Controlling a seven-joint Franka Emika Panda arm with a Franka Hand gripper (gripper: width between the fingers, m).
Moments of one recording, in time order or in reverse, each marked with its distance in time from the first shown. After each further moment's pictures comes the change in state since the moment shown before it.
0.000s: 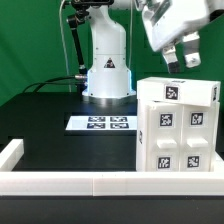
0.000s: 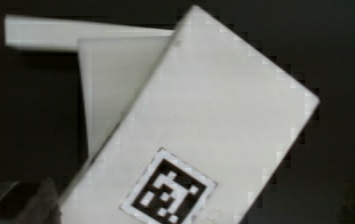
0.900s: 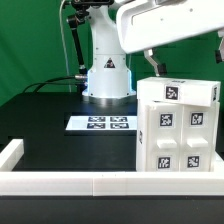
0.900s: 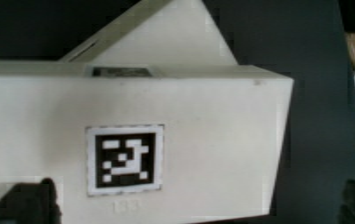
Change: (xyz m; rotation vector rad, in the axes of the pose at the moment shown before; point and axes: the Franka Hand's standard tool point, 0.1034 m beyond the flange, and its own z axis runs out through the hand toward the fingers) arm -0.003 -0.006 0.002 -0.049 -0.049 -0.866
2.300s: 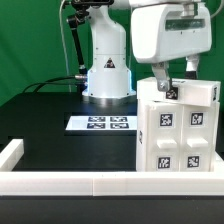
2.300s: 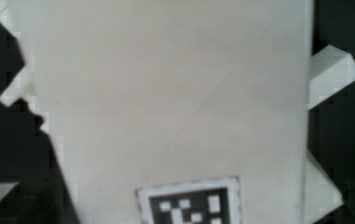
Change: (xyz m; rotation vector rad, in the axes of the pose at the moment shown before) arm -0.010 0.022 0.025 -0.128 -0.133 -1.266
